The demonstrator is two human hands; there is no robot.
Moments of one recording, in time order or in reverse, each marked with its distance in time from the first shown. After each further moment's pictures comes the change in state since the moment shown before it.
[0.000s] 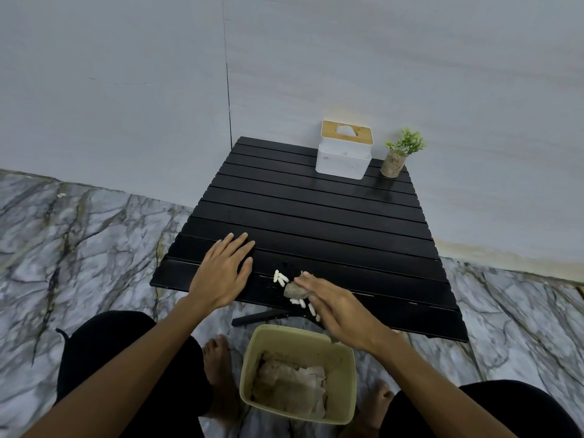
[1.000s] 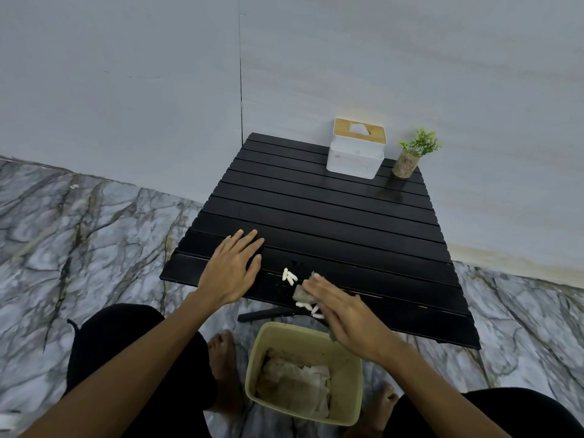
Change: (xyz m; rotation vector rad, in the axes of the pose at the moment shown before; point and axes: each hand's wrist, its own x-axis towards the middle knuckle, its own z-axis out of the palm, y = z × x) left_hand 0.000 -0.001 0.000 -0.016 0.019 0.012; right_hand -0.009 0.002 0.007 -0.116 -0.067 0.023
